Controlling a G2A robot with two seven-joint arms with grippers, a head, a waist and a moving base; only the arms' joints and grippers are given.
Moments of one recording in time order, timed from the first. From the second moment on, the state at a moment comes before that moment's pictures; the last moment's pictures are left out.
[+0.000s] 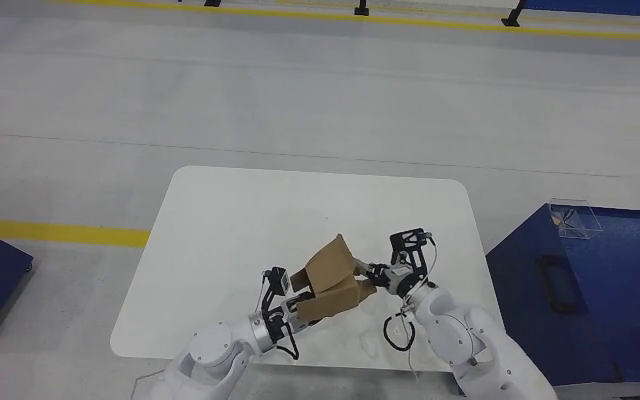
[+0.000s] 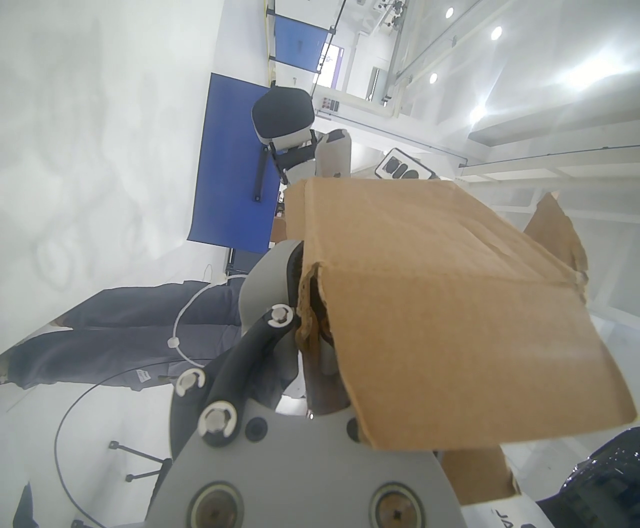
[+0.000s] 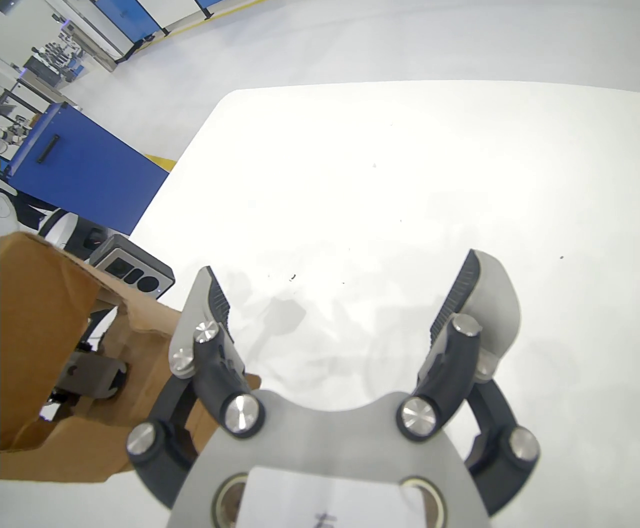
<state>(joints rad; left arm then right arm) 1.28 -1.25 -1.03 -1.54 -0.52 -0.02 -0.67 -1.34 -1.04 1.16 -1.84 -0.77 0.11 0.40</state>
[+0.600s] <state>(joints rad) 1.26 -1.26 -1.02 -1.51 -0.53 -0.02 -0.65 -1.36 -1.07 1.06 -1.89 -0.94 0.18 0.35</state>
